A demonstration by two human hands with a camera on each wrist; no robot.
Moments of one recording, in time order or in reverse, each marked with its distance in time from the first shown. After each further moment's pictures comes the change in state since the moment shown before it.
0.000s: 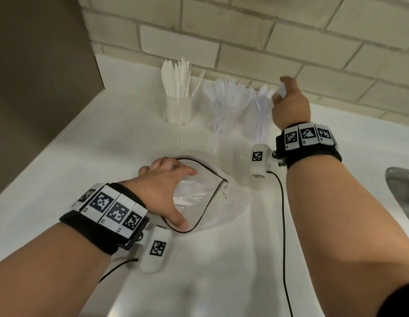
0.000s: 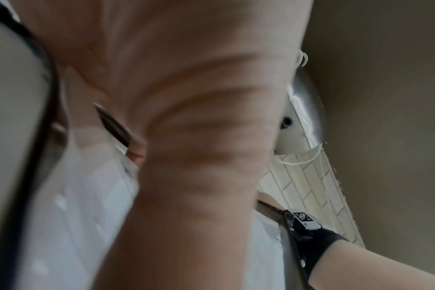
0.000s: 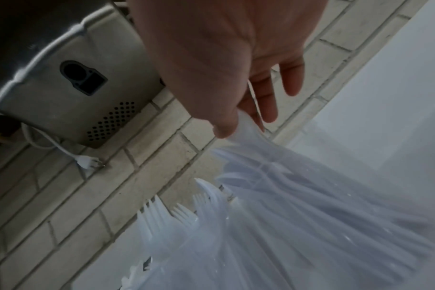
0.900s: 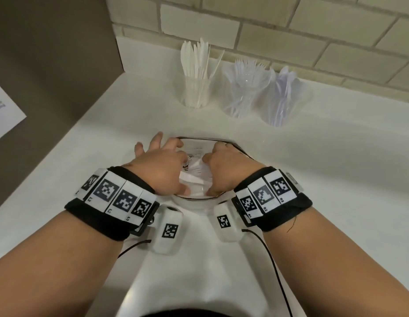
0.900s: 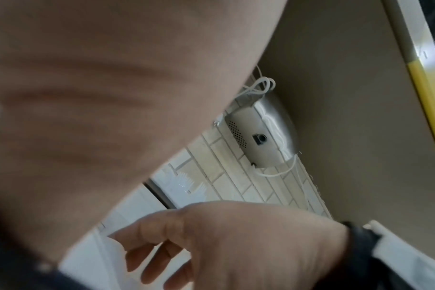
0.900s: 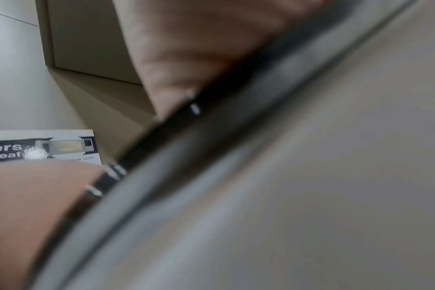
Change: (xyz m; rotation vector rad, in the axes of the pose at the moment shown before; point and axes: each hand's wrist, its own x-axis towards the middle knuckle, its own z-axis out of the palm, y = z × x) left_hand -0.035 -0.003 -0.005 0.171 0.030 -0.195; right_hand -0.182 -0.075 0.043 -0.596 -0.931 -0.525
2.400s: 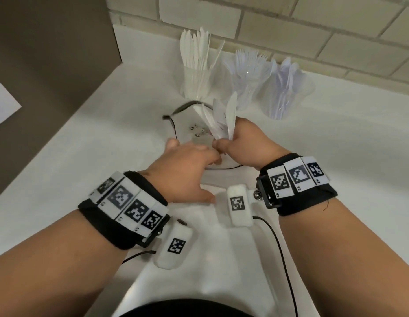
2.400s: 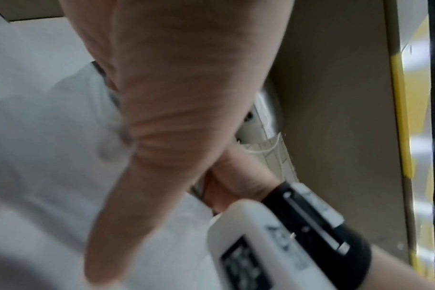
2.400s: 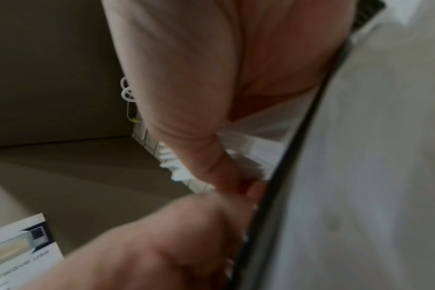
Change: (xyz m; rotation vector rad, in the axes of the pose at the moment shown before) left_hand -0.020 0.034 0.001 -0.079 0.213 0.321; right_hand -0.007 0.032 -0.012 0.780 0.448 -0.099
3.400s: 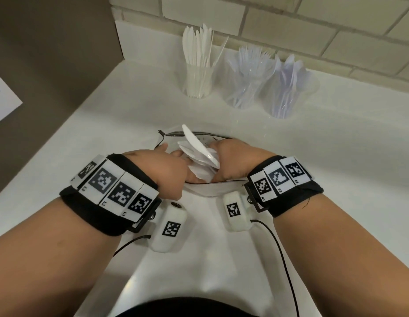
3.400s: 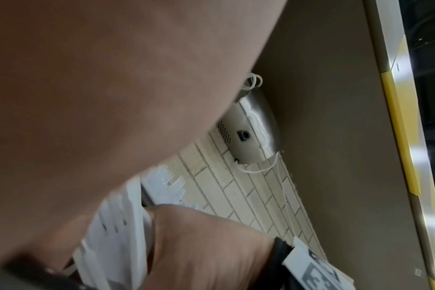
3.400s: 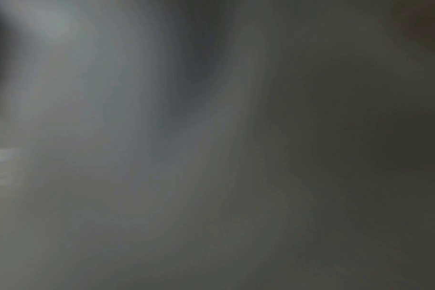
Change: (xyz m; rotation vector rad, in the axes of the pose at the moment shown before) left_hand 0.005 -0.021 -0.007 0.288 -0.635 -0.028; right_hand 0.002 0.004 0.021 -0.479 -0.429 0.039
